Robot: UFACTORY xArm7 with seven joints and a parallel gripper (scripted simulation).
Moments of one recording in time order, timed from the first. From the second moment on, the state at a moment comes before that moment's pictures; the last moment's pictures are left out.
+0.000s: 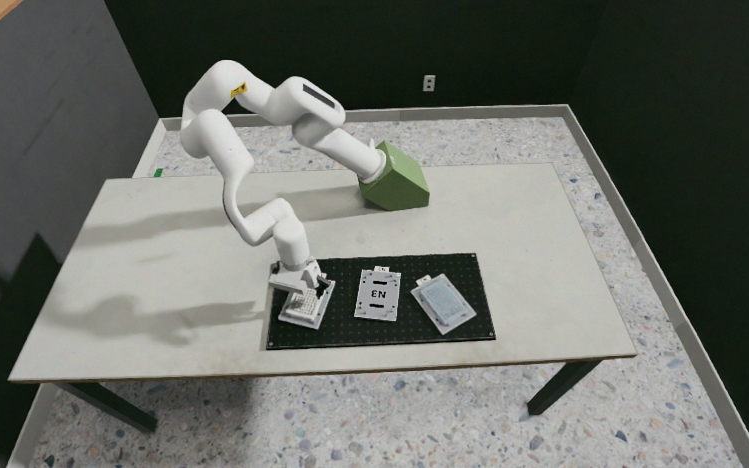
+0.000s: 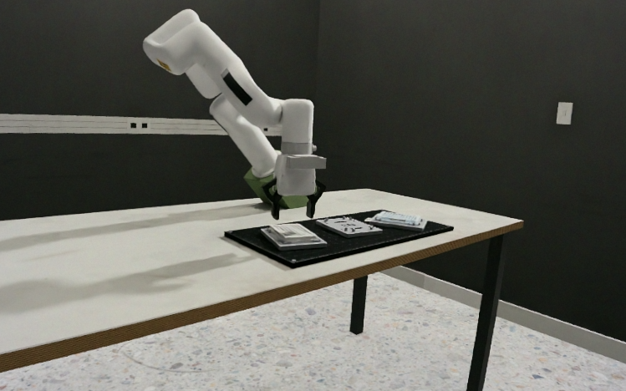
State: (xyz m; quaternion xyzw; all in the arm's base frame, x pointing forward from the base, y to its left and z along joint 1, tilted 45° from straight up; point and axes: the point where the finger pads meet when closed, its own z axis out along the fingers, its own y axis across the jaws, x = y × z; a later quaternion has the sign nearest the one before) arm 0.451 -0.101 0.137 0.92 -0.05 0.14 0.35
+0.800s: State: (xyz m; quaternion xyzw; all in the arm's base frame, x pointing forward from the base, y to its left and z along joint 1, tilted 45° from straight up) arm 0.456 -0.113 0.124 0.92 -0.05 0.14 0.35
